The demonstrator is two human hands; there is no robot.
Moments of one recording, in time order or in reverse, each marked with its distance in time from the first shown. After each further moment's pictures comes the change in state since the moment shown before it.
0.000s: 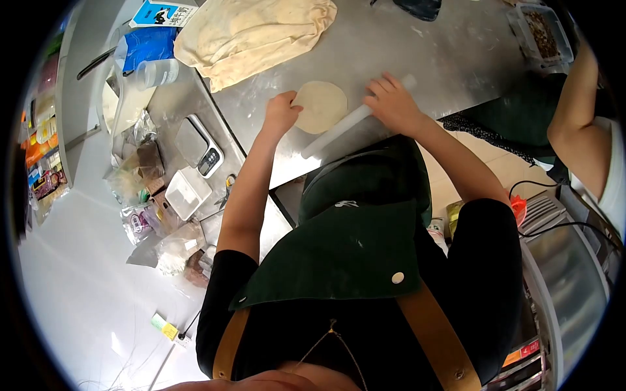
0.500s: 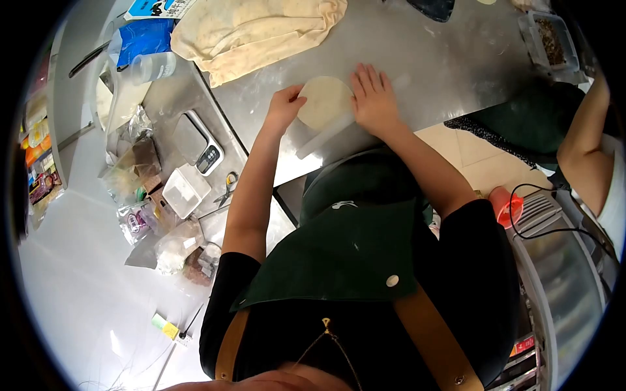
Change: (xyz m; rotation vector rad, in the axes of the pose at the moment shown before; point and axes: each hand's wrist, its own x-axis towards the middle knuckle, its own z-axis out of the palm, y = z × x) left_hand 0.015 -0.033 0.020 -0.635 -0.039 -0.122; right_hand 0.042 -0.043 0.059 -0.077 0.116 0.396
